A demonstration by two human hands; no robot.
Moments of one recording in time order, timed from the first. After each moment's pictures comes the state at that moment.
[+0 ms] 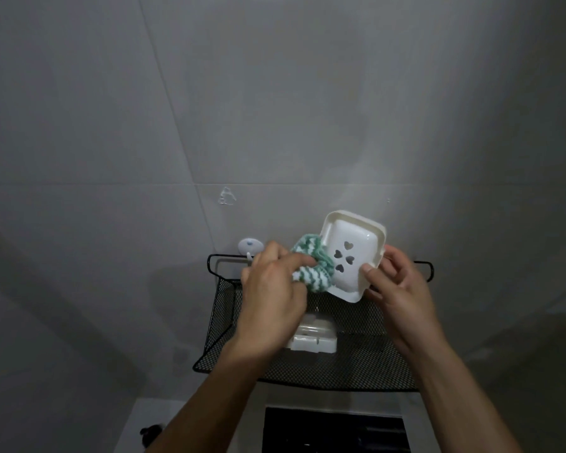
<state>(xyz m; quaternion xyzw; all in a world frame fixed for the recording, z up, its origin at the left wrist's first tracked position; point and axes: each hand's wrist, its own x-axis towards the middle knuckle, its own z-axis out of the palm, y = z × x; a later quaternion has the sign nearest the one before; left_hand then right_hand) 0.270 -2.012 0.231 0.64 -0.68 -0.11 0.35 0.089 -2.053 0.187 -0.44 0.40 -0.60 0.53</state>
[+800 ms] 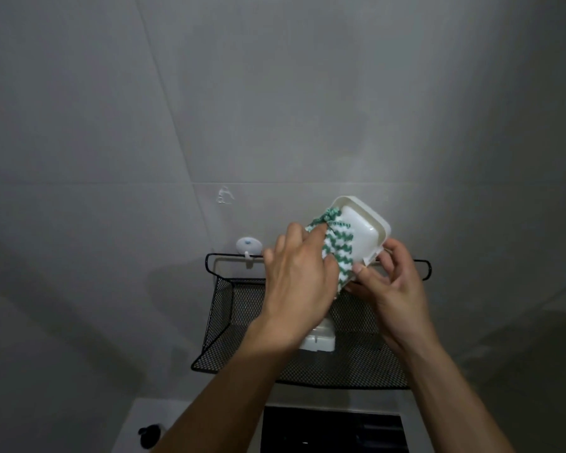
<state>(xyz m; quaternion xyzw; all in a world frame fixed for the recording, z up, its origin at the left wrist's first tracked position) 0.239 -2.026 0.248 0.63 -0.70 -0.06 0.33 0.095 -2.052 0.189 -0.44 0.33 -0.63 0.55</state>
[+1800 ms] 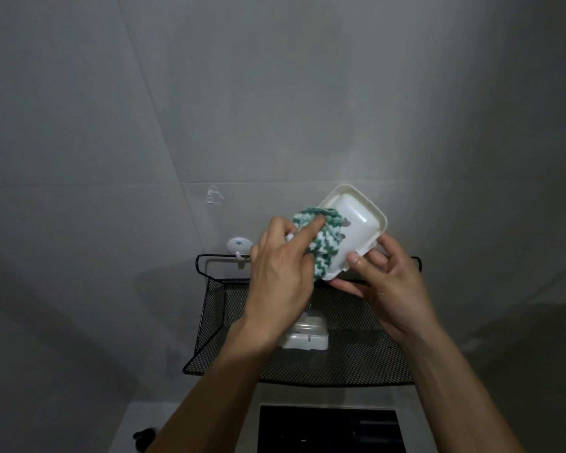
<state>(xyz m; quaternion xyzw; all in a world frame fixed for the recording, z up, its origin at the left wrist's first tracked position) 0.252 -2.029 0.243 0.58 -0.71 -0.07 0.40 0.087 -2.053 0.207 -0.42 0.34 -0.59 0.60</state>
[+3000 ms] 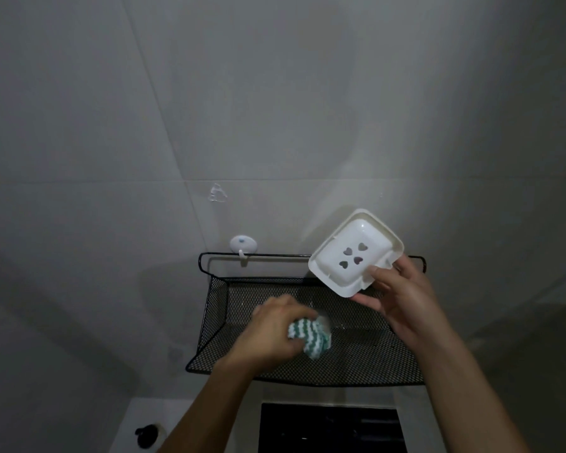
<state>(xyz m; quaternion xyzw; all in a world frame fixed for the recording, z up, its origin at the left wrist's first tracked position) 0.290 -2.023 0.147 0.58 -0.77 -0.24 0.14 0.064 -2.061 0.178 -0.36 0.41 -0.56 0.63</state>
